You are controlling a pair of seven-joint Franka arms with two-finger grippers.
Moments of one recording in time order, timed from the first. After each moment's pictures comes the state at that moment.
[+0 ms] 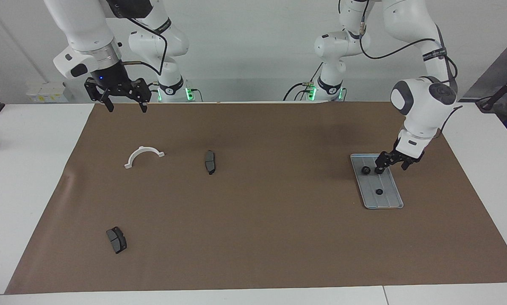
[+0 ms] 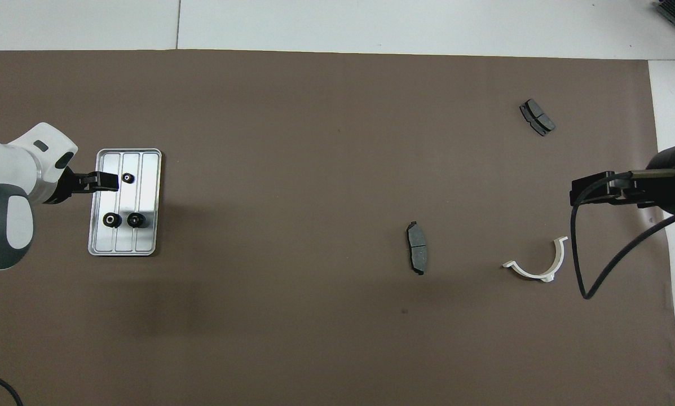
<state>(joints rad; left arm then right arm) 0.10 0.11 -0.06 -2.03 0.02 2.22 0.02 -0.03 -0.08 0.09 -1.65 0.00 1.57 0.12</state>
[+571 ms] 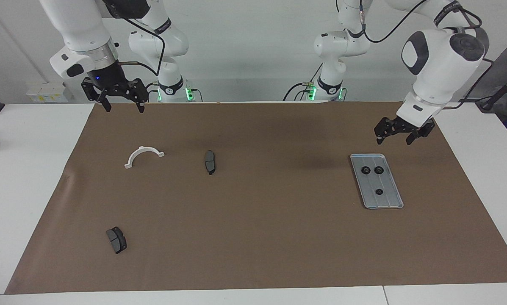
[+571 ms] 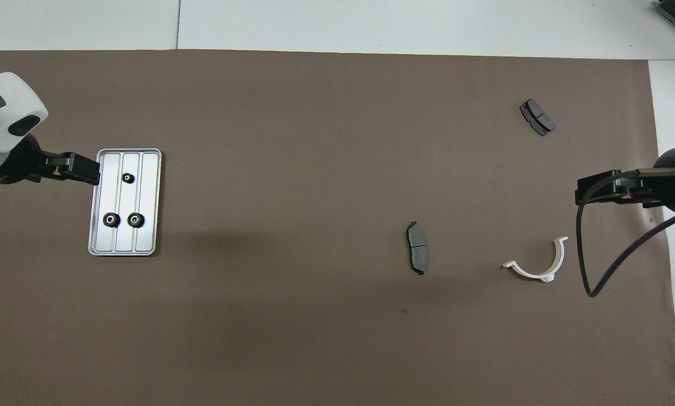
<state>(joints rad) 0.01 0.05 -0.07 -1.68 0.02 1.71 0.06 -0.04 -0.08 0.09 -1.65 0.00 1.57 0.12</state>
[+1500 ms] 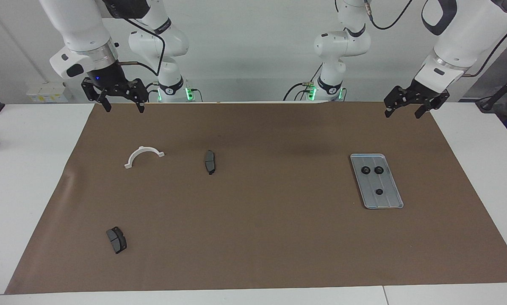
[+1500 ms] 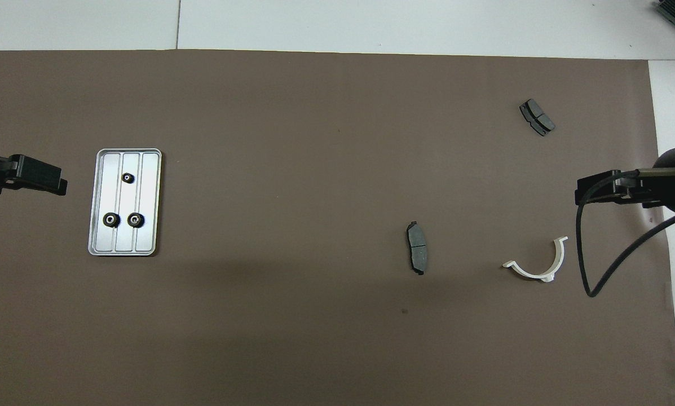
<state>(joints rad) 0.02 0.01 -0.05 -1.55 -0.04 1.51 0.06 -0.04 -0.08 0.09 -1.65 0.00 1.57 0.12</state>
